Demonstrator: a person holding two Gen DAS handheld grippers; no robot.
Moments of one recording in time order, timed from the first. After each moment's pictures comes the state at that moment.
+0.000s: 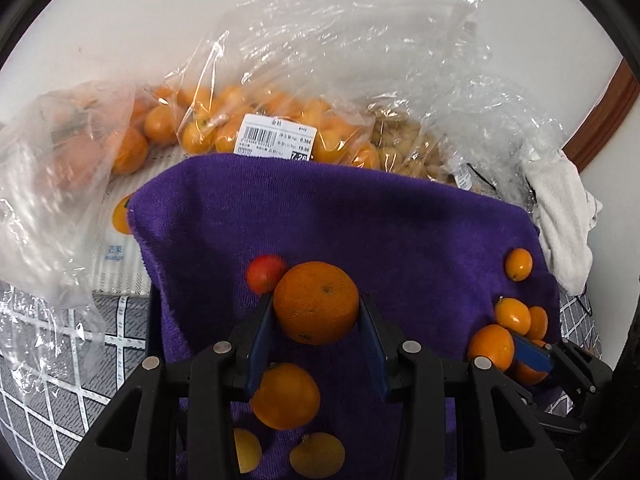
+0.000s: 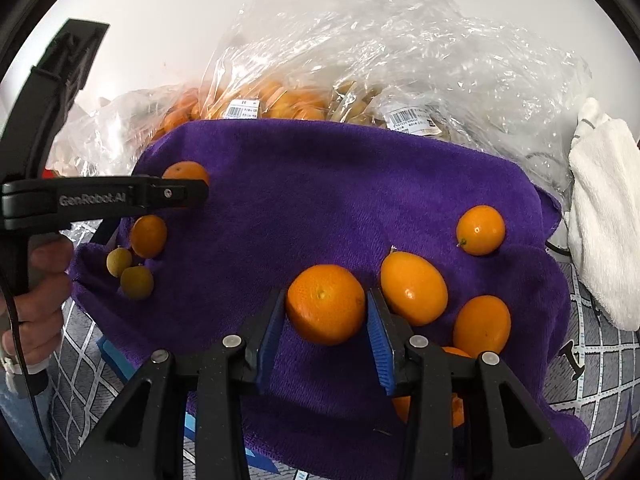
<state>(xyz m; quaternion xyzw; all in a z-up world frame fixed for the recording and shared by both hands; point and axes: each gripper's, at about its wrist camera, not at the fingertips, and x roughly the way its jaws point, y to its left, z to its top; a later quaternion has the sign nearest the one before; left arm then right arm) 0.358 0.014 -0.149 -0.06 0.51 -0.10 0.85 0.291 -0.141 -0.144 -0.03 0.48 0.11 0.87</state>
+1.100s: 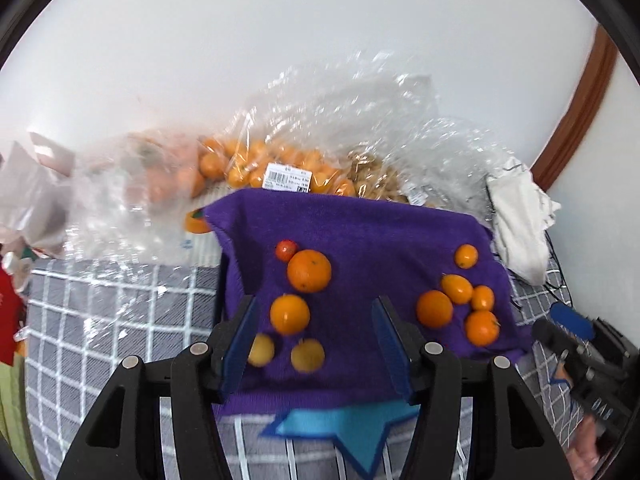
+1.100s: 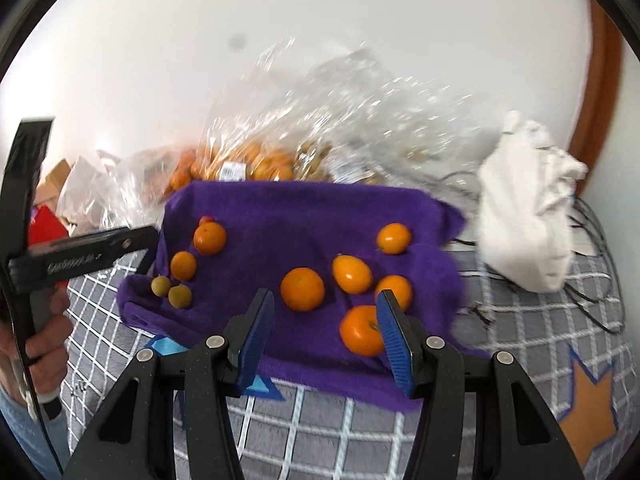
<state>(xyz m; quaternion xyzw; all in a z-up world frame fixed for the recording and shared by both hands) 0.259 0.026 -0.061 -0.04 0.44 -0.08 0.89 0.216 -0.179 -0.044 0.02 0.43 0.04 0.90</state>
